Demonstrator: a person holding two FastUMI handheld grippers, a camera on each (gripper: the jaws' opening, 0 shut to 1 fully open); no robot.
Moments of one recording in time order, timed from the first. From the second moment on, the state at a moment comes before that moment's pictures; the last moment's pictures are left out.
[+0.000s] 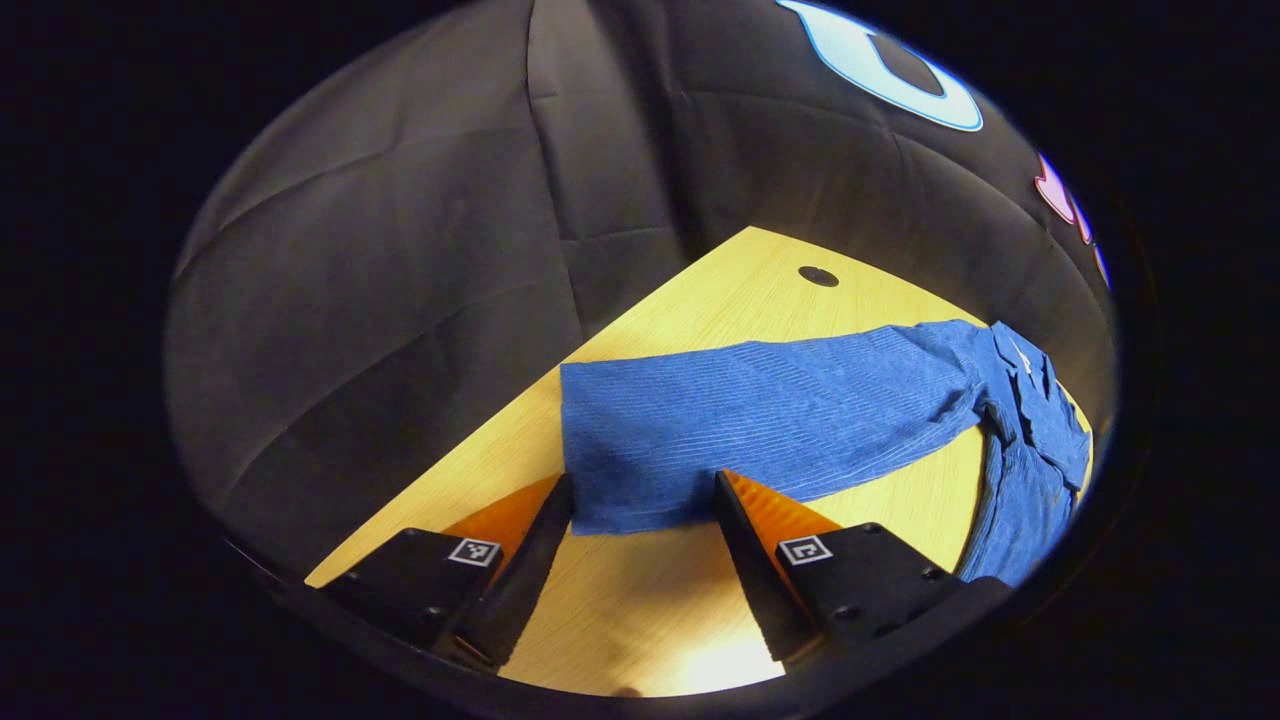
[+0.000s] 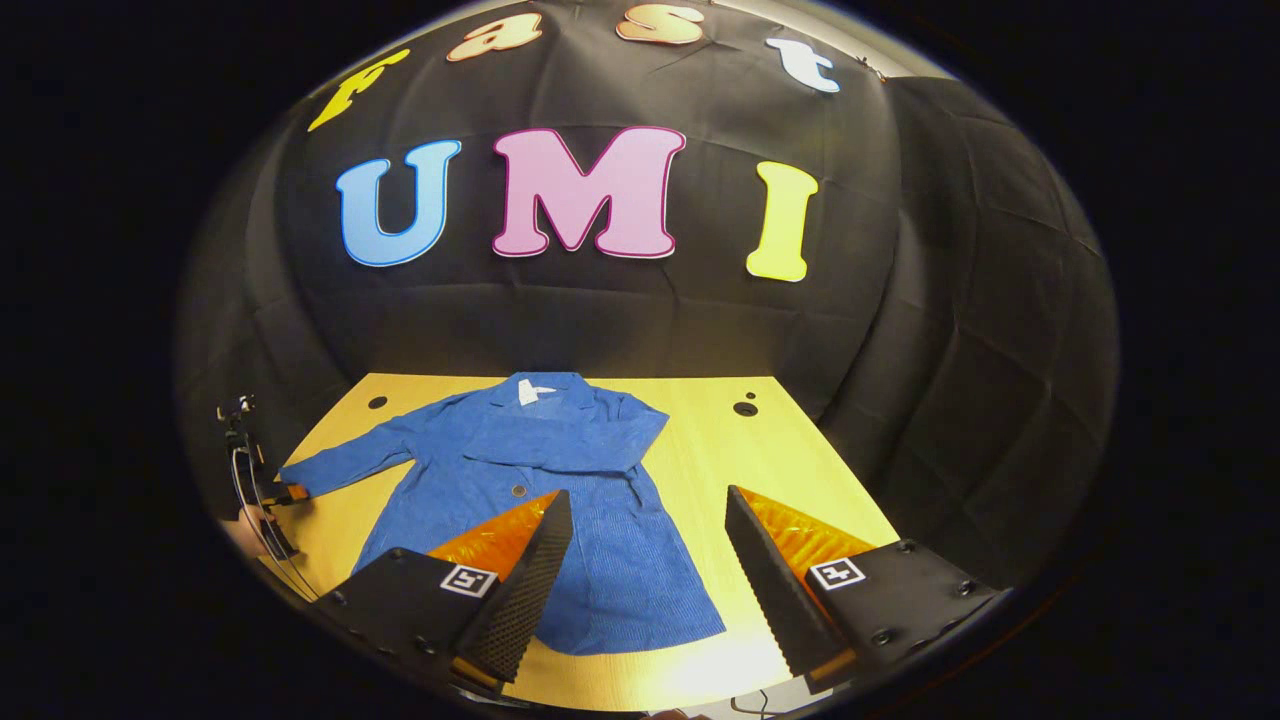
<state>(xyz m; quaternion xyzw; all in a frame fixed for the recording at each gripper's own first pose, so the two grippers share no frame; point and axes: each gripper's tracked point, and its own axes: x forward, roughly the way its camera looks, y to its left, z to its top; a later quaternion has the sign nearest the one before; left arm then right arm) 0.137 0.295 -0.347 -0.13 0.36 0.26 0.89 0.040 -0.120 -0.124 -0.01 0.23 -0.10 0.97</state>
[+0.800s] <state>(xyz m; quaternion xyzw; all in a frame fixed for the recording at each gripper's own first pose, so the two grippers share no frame) 0.154 0.280 -0.338 -0.18 0.38 0.24 0.87 0.055 -0.143 -0.136 -0.01 0.23 -0.09 0.97</state>
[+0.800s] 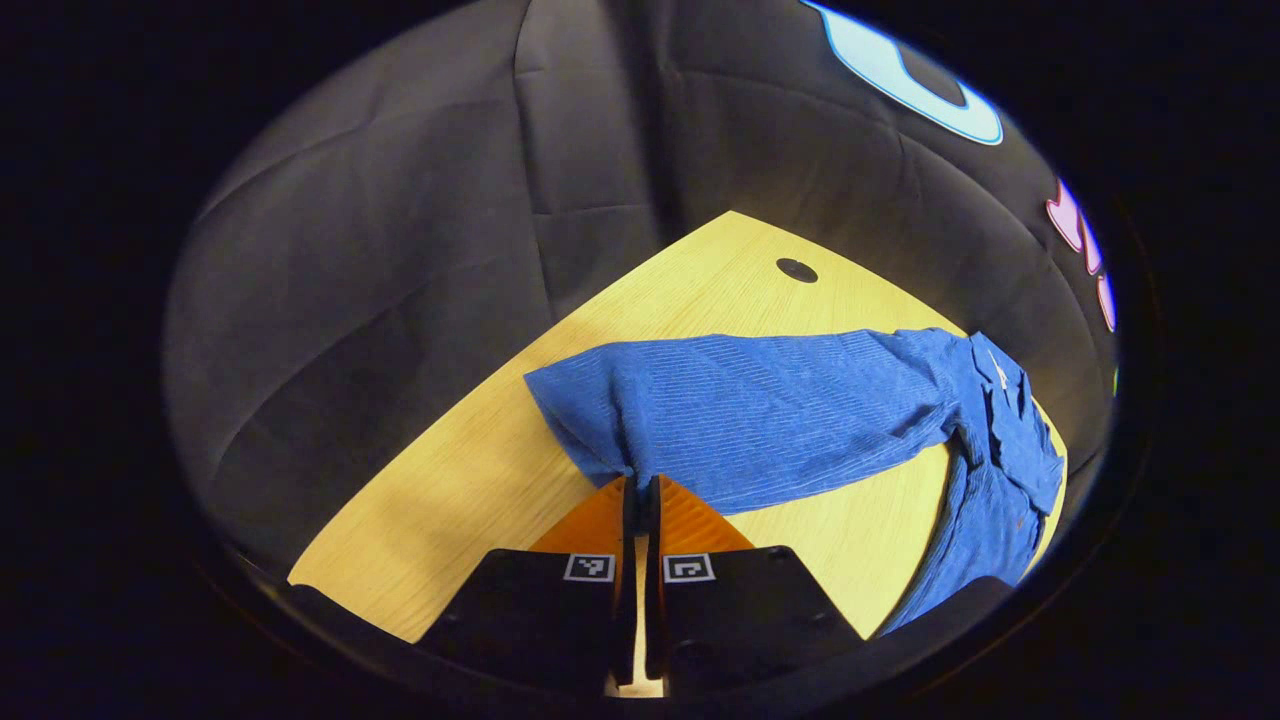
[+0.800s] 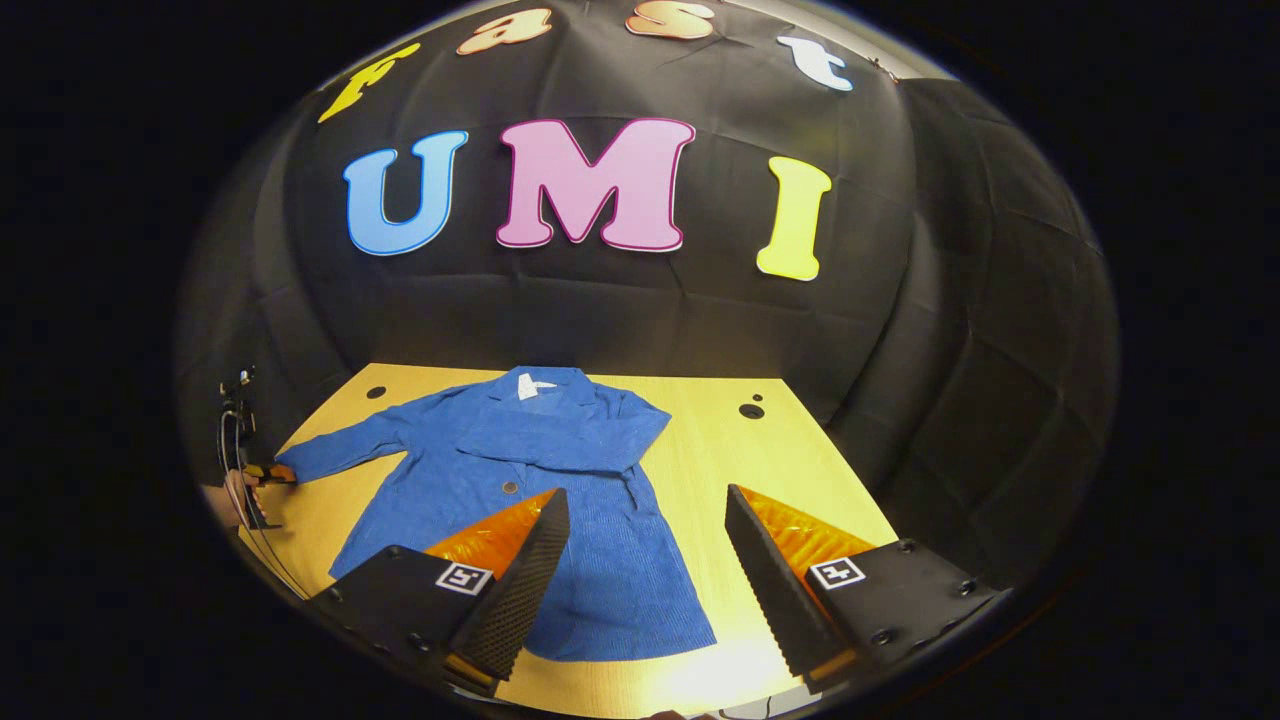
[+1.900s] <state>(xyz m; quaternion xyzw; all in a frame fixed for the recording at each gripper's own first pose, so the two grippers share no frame) 0.370 -0.168 -0.180 0.02 0.25 -0.13 0.96 0.051 -0.204 -0.186 0.00 0.26 -0.10 0.96</state>
